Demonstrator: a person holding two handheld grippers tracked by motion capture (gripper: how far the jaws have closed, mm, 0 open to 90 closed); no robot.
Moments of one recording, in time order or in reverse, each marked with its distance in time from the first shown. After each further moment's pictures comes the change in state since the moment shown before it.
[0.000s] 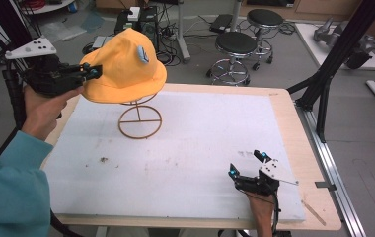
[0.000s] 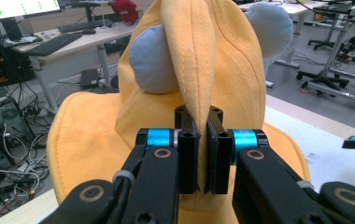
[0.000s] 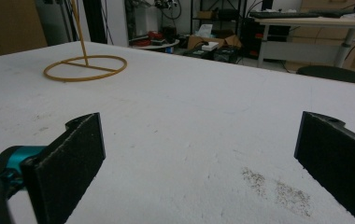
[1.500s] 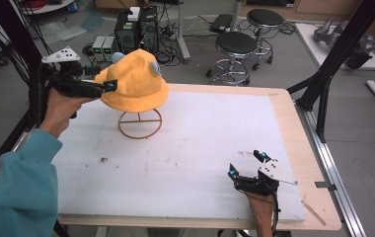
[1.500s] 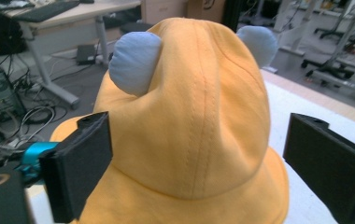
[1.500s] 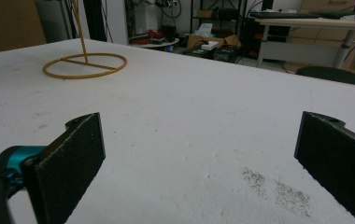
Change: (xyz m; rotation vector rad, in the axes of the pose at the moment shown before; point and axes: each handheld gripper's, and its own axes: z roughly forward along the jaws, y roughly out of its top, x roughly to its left) left arm 0.031 -0.043 0.043 0.066 -0.003 -0.053; right arm 0.001 0.000 0.000 0.004 -0.001 -0.017
